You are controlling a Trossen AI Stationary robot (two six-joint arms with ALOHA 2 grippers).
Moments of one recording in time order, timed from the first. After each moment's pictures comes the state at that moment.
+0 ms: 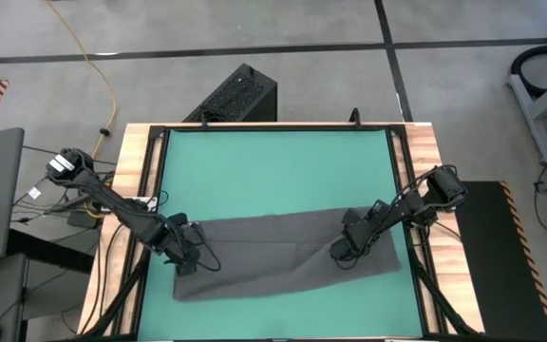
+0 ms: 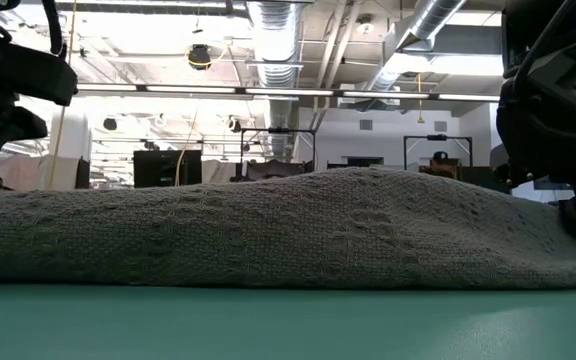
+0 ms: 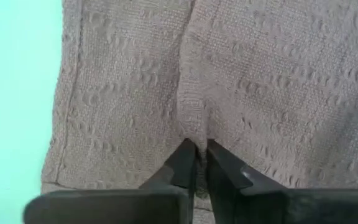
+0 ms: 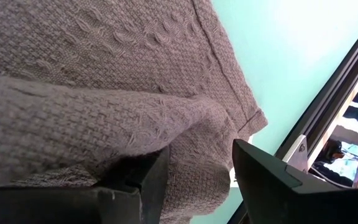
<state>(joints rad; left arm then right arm) -0.58 1.24 0.66 -0.75 -0.16 -0.89 0.42 1.75 0.83 -1.19 0.29 1.12</state>
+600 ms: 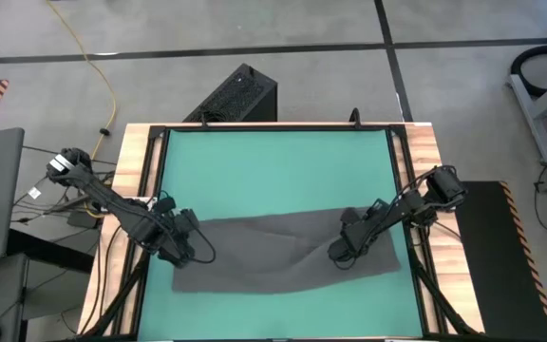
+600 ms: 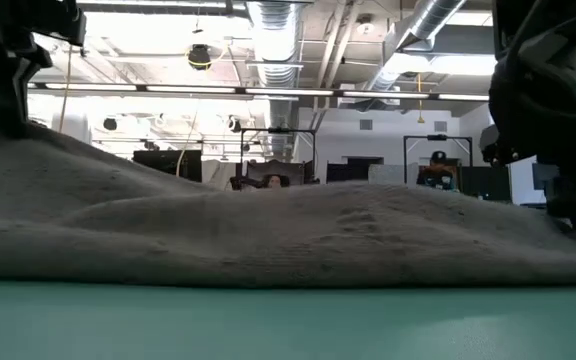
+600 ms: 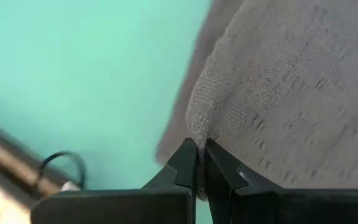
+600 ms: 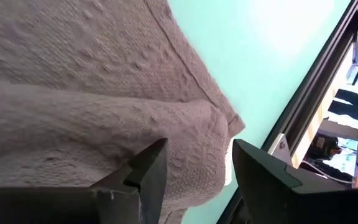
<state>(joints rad) -0.60 1.24 0.91 -1.23 -0.38 -1.04 0.42 1.75 0.91 -1.33 0.34 1.20</state>
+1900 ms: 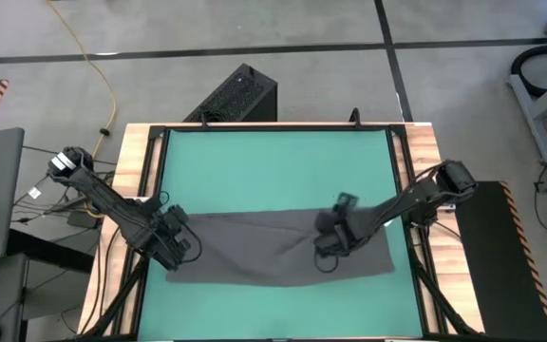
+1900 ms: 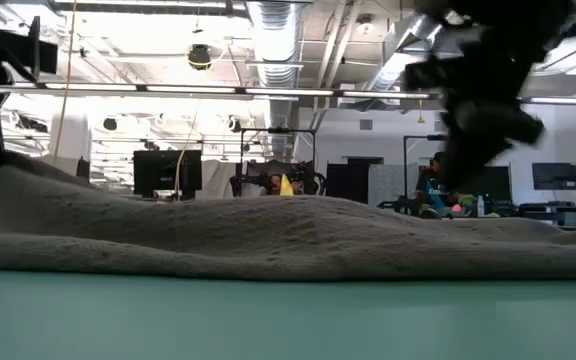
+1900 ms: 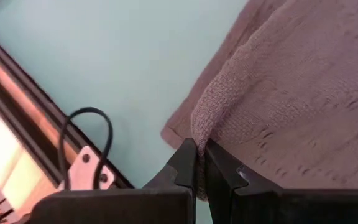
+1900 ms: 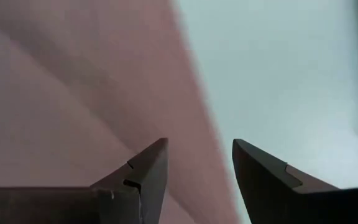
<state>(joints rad) -0.68 1.24 0.76 -1.34 -0.42 -1.38 0.36 1.63 1.05 -0.91 0.58 0.58</state>
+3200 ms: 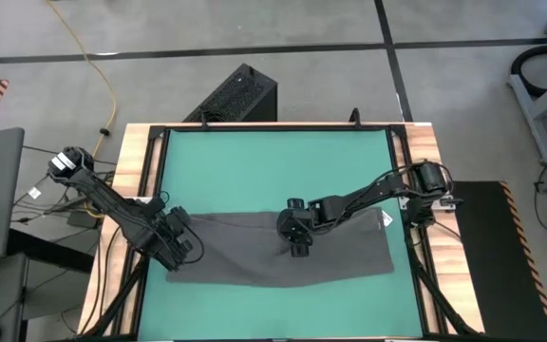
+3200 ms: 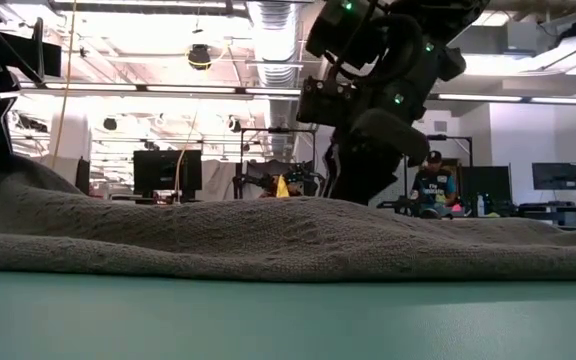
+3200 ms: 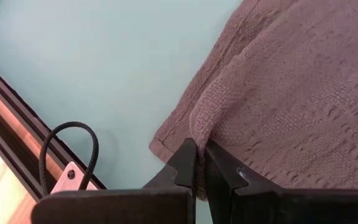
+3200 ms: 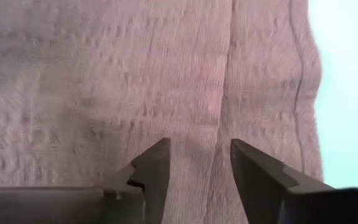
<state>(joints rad) -0.68 1.24 0.74 -1.27 -0.46 -1.34 0.14 1.85 1.10 -0.24 0.08 0.05</state>
